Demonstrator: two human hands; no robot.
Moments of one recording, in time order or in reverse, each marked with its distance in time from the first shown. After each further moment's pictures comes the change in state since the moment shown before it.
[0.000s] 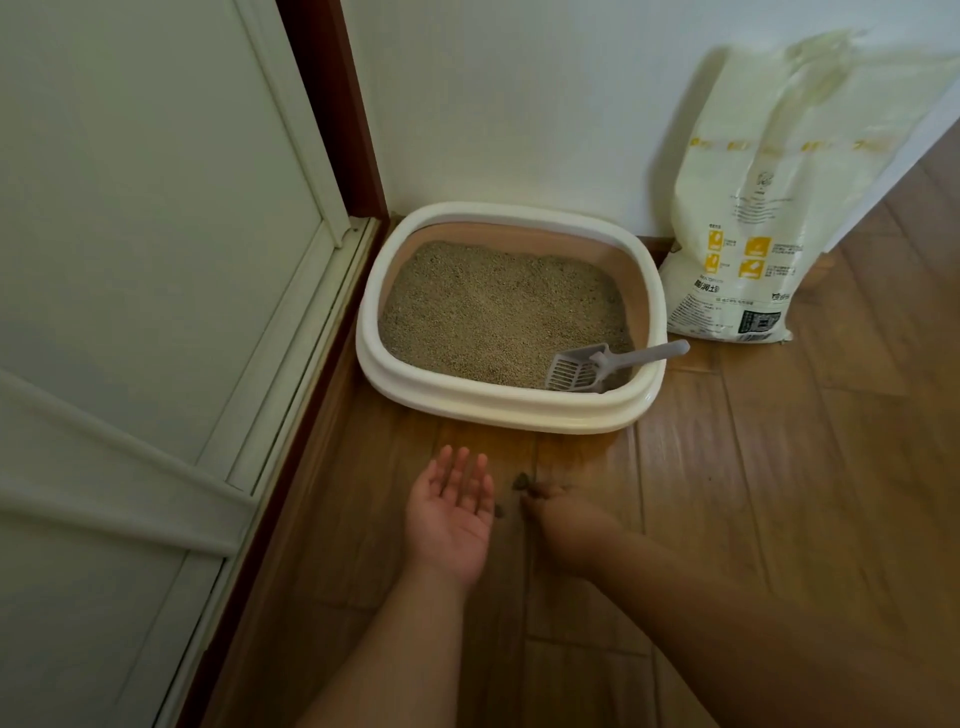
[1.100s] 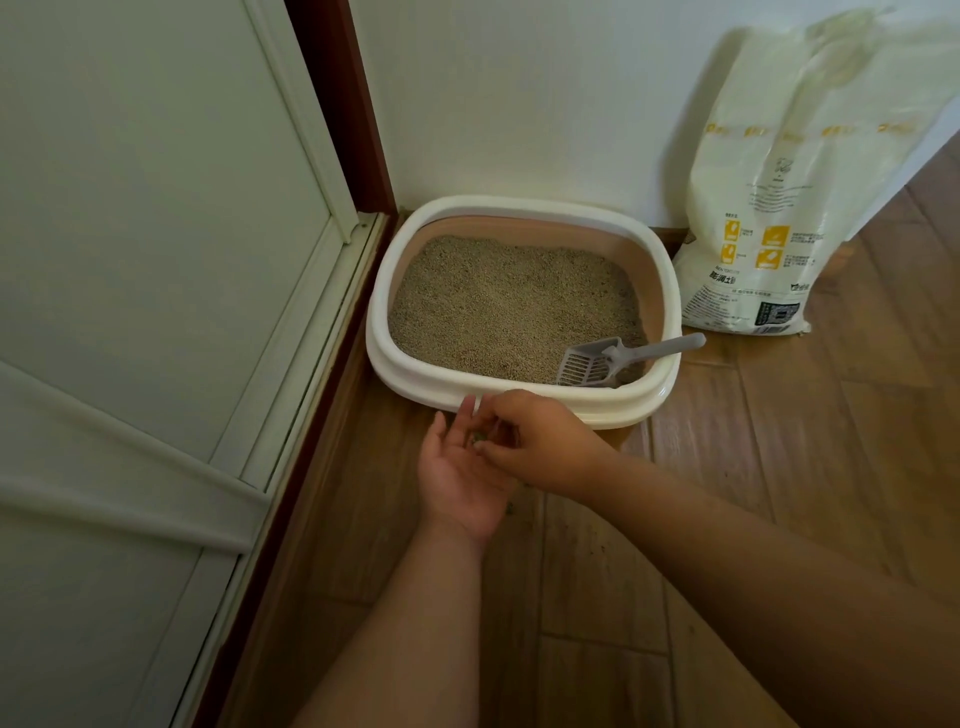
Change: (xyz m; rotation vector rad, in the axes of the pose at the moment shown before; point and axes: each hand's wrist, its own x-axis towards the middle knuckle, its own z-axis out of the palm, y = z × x) left_hand 0.017 0.013 0.032 -0.006 -0.274 -0.058; right_hand -0.012 -0.045 -0.103 0.516 0.480 -0.398
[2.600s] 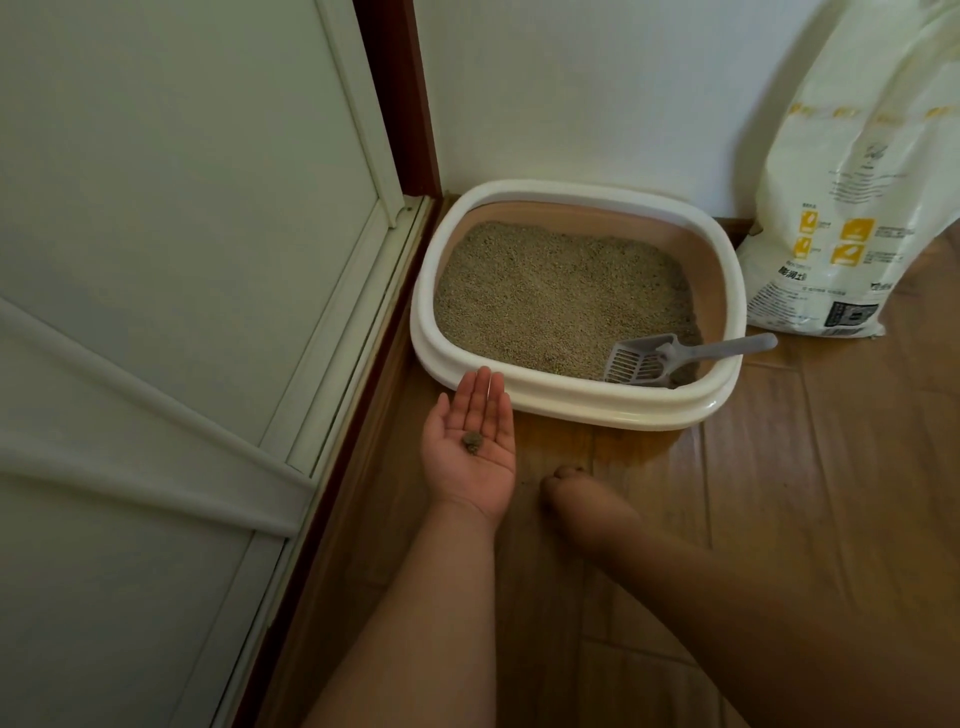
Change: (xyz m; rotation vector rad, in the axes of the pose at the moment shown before) left_hand -0.007 0.042 0.004 -0.169 0.012 0.162; right_hand -0.017 0.061 0.089 -0.494 -0.382 0.277
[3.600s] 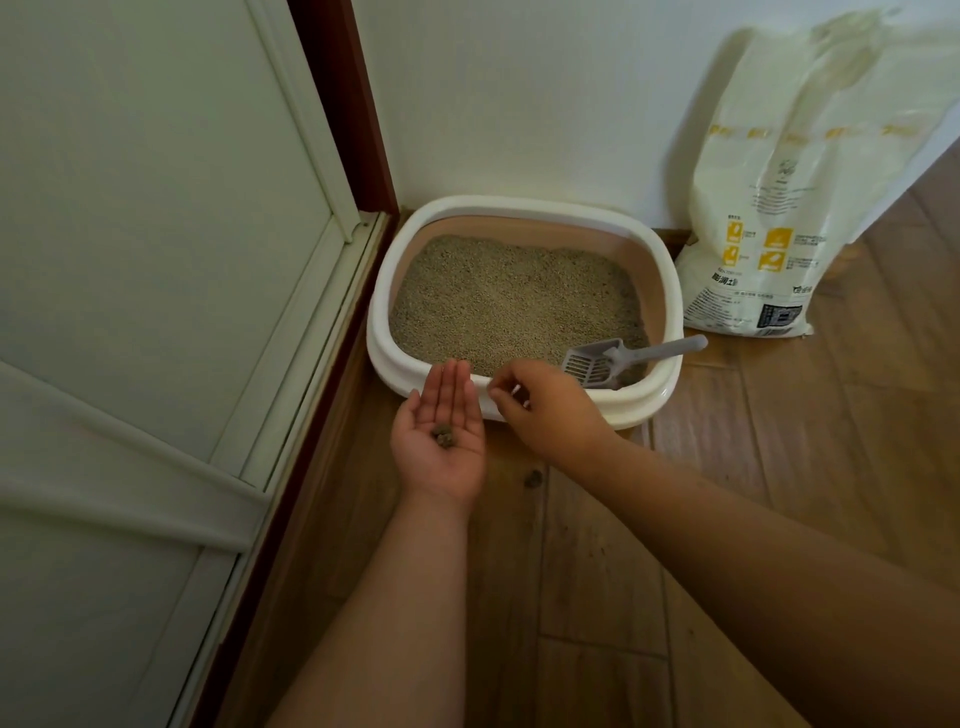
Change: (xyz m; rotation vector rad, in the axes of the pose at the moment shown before) left_hand -0.001 -0.019 0.024 -0.069 -0.039 0.008; right_hand -0.014 -0.005 -0.116 0.535 0.568 -0.117
